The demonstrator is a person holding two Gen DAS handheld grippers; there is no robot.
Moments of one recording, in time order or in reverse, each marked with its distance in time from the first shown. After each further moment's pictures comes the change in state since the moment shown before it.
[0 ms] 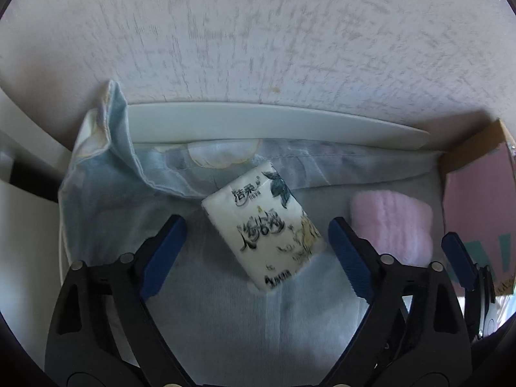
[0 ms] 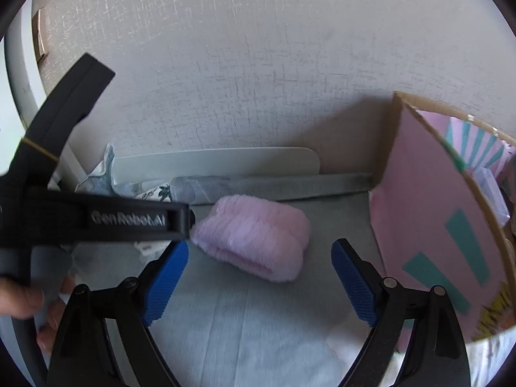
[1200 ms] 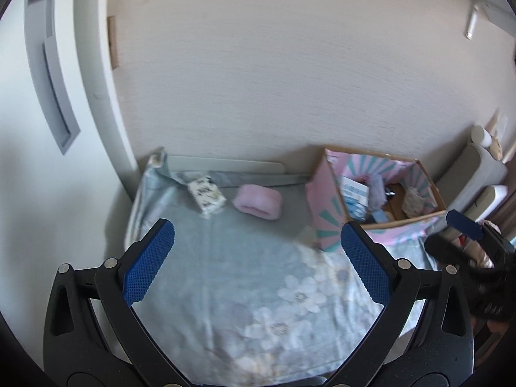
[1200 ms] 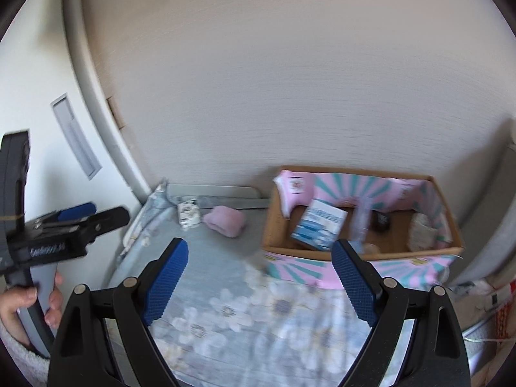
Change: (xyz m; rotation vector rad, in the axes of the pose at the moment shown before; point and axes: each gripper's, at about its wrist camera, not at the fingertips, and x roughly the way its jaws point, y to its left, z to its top) left arm -0.251 -0.069 -0.113 -0.017 -0.369 -0.054; right arm -0.245 -0.100 0.024 -0.045 -0.034 0.130
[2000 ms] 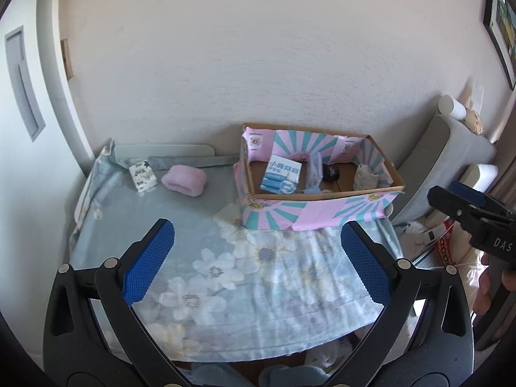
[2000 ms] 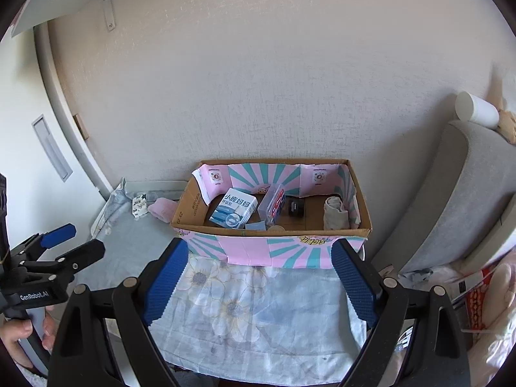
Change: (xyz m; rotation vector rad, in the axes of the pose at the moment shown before) left arm -0.028 -0.142 -0.051 0.050 -0.017 -0.018; right arm -0.077 -0.126 -0.022 0.084 0.002 -0.116
